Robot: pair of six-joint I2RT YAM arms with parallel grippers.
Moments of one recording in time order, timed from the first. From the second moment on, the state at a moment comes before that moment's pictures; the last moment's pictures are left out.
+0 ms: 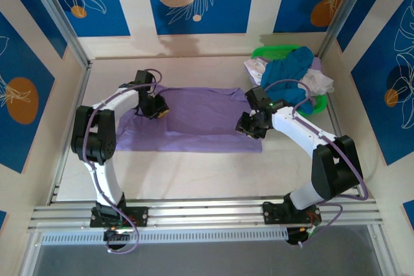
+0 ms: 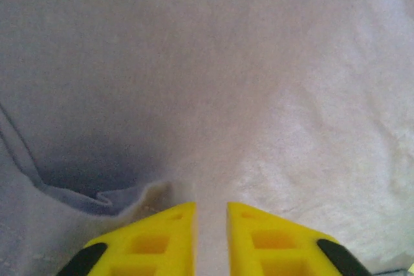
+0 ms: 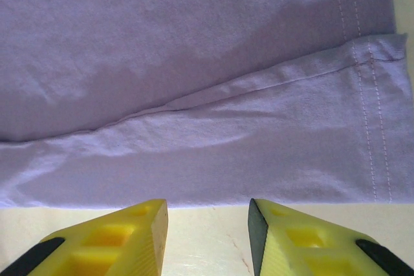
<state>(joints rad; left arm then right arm) -0.19 1.92 1.35 -0.62 0.32 -0.72 0.40 1.50 1.05 -0.79 -0.16 0.76</state>
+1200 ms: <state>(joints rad) -0.06 2.15 1.73 -0.93 0.09 -0.21 0.57 1.96 1.50 -0.62 -0.49 0.69</state>
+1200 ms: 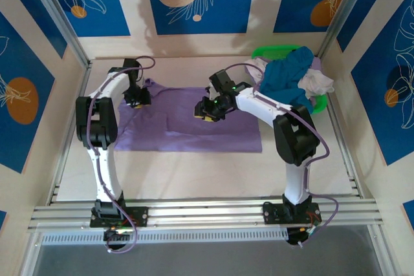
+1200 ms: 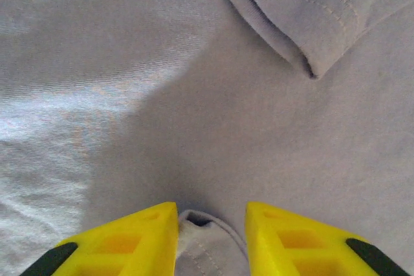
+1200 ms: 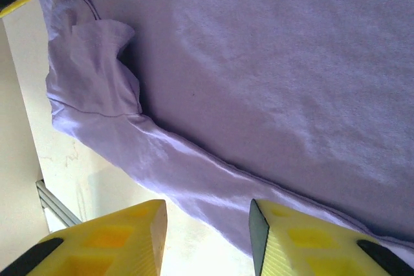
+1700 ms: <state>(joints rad) -0.05 2.15 1.70 -0.94 0.11 -0.17 0.61 2.11 1.62 -0.56 -0.57 0.76</state>
